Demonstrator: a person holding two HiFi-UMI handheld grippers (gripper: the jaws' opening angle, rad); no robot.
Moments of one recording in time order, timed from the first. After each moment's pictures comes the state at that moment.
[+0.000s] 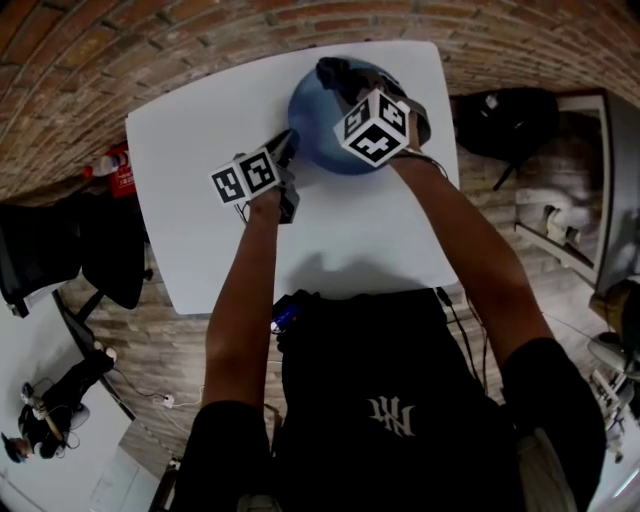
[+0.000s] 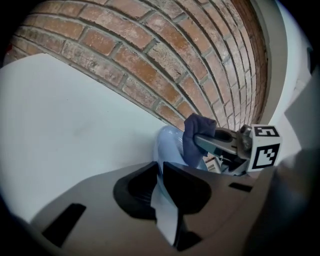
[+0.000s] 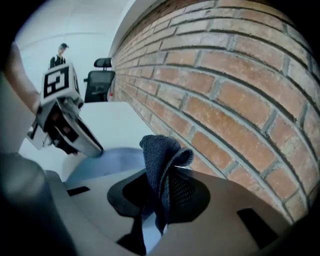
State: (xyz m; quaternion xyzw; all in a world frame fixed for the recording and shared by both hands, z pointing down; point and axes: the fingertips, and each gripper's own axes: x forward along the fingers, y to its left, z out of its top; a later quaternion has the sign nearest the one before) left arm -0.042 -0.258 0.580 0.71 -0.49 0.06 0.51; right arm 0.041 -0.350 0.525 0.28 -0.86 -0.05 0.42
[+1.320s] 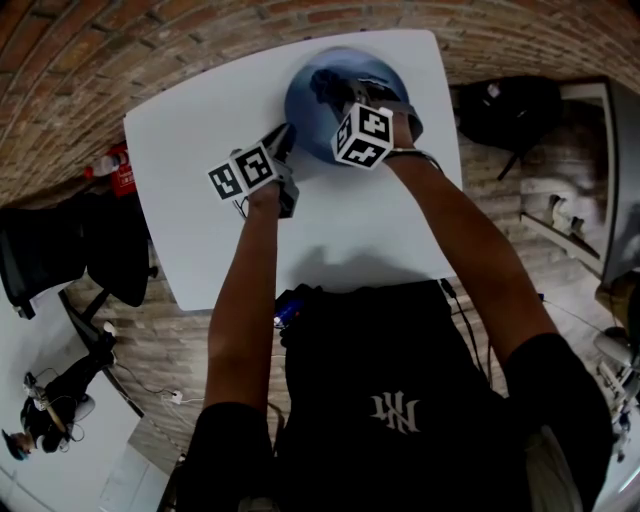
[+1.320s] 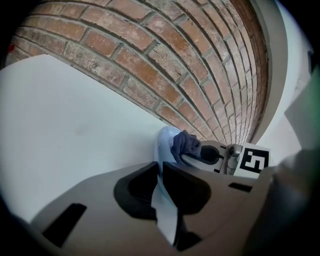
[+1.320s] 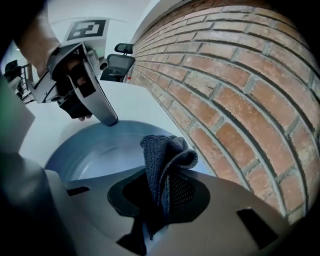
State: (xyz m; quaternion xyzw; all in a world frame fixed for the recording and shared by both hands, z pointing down) left arm -0.044 -0.257 0.578 0.70 -0.49 0.05 0.51; right arm 0.032 -0.320 0.581 0.22 -0.85 -0.12 0.46
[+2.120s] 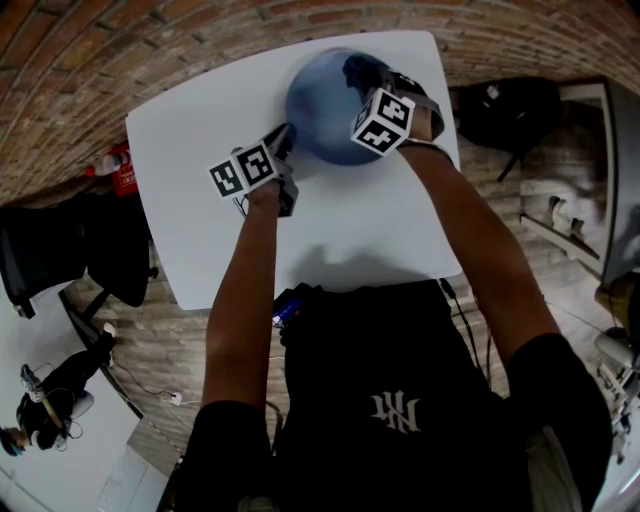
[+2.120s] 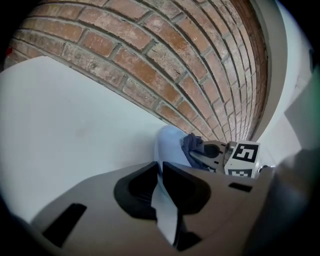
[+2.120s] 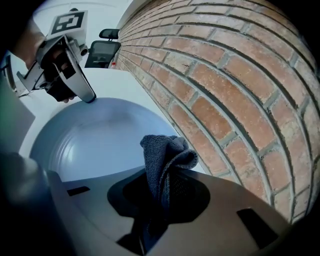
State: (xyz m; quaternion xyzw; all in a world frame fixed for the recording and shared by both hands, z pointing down) left arm -0.043 -0.256 0.578 0.70 -0.49 0.06 0.51; right arm 0.096 -0.353 0.582 0.28 -0.80 -0.10 0.52
